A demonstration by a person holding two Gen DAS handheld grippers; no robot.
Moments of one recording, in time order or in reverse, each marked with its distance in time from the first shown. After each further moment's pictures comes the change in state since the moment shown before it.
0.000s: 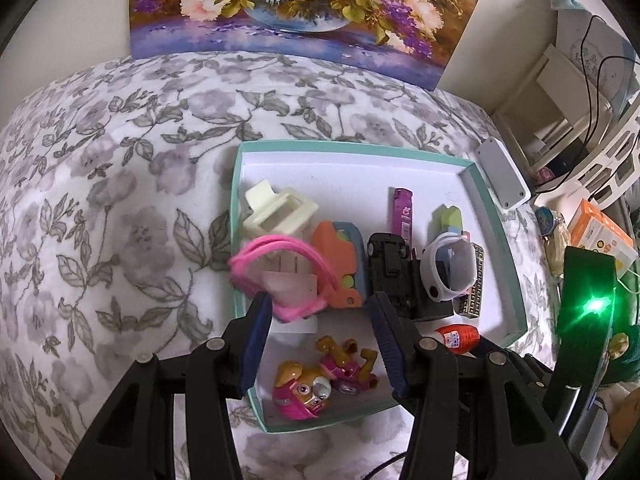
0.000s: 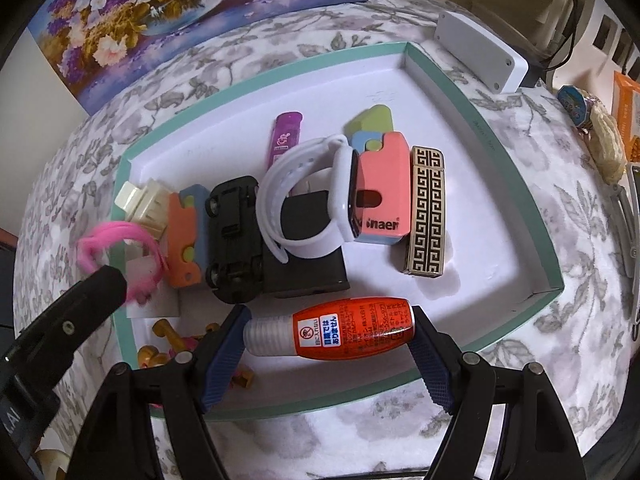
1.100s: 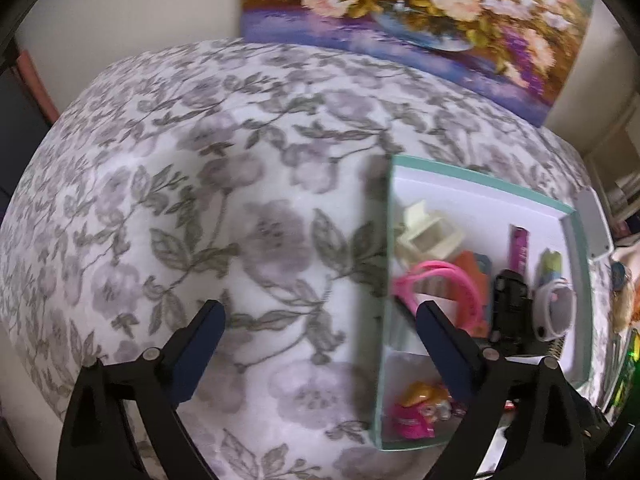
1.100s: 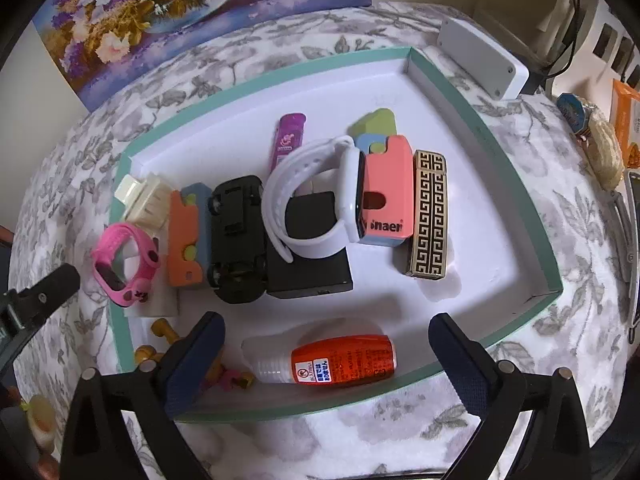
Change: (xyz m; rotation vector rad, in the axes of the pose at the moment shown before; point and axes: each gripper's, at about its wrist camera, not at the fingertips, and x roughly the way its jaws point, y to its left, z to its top) left arm -0.003 0.071 -0.002 -0.186 -0.020 0.289; right arm 0.000 0.004 0.000 -0.018 -0.017 -0.014
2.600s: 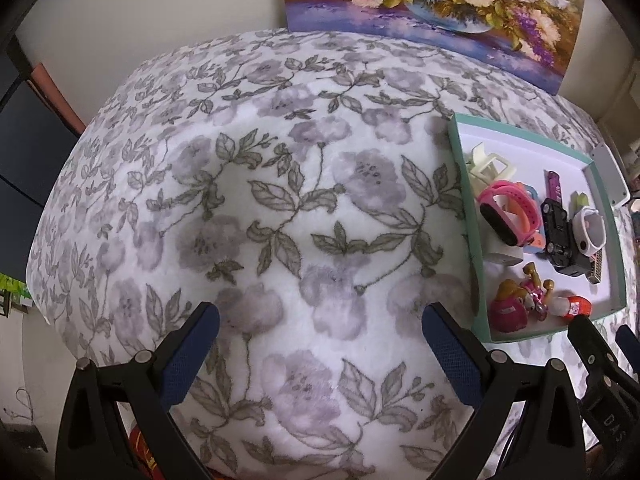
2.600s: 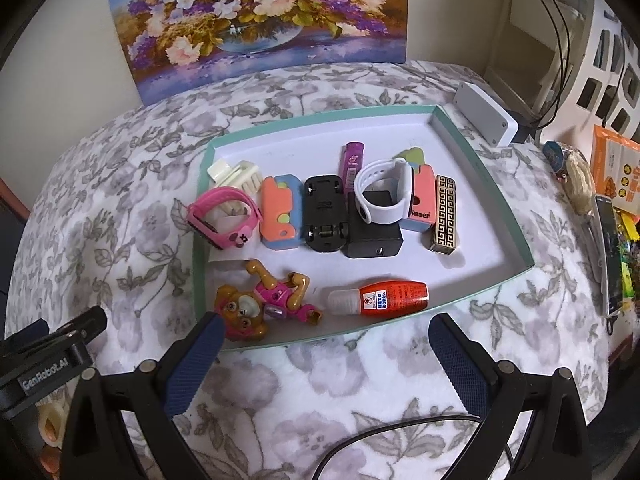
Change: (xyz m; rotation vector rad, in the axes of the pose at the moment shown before) left arm -0.039 0.064 -0.048 0.078 0.021 0.094; right arm -0.070 0.046 -0.057 -0.108 -0.158 -0.009
